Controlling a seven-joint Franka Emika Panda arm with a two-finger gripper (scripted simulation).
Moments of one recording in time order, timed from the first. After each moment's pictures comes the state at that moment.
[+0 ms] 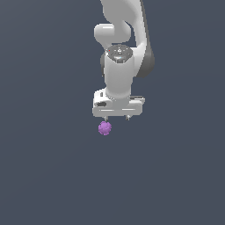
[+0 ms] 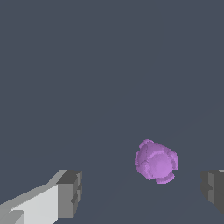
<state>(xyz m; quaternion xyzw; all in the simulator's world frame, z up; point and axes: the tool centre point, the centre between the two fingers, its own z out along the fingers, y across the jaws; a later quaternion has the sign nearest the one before) 0.003 0.021 0.187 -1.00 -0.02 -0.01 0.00</state>
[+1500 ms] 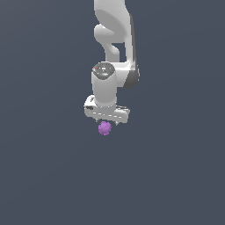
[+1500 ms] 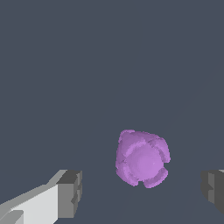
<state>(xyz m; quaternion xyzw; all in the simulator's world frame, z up) -0.020 -0.028 0.127 -0.99 0.10 0.00 0.00</state>
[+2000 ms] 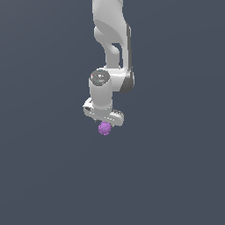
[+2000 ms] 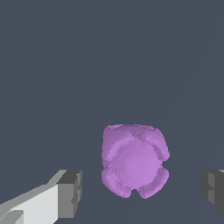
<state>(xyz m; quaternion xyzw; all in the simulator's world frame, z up) -0.037 -0.044 0.091 -0.98 0.18 0.00 0.00</state>
